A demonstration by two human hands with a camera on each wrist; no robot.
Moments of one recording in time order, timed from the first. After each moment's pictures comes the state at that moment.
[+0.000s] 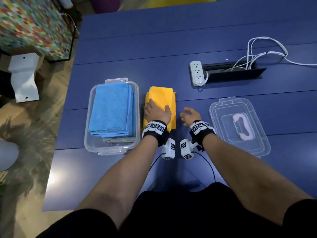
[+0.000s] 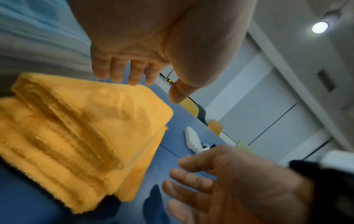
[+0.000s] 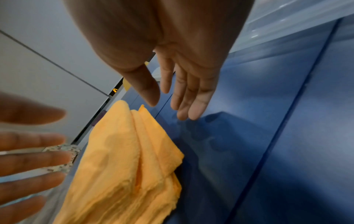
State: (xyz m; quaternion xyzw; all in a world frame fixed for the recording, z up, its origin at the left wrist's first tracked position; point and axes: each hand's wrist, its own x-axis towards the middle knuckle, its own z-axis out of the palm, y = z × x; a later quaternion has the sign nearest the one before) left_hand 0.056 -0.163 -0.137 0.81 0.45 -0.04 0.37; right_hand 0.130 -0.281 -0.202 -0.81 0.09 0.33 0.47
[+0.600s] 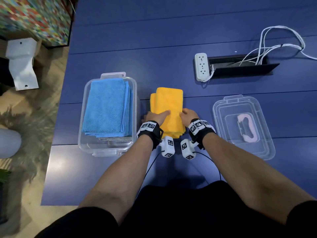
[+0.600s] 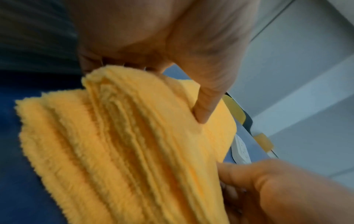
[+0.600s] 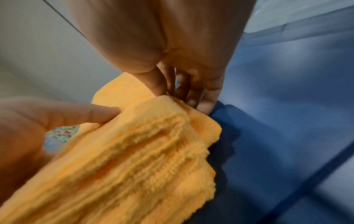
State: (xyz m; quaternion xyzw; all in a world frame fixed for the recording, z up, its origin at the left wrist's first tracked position) left_hand 0.054 -0.141 -0.171 0.67 0.54 -0.19 0.47; right_hand 0.134 -0.274 -0.192 -0.86 -0.04 0.39 0.32
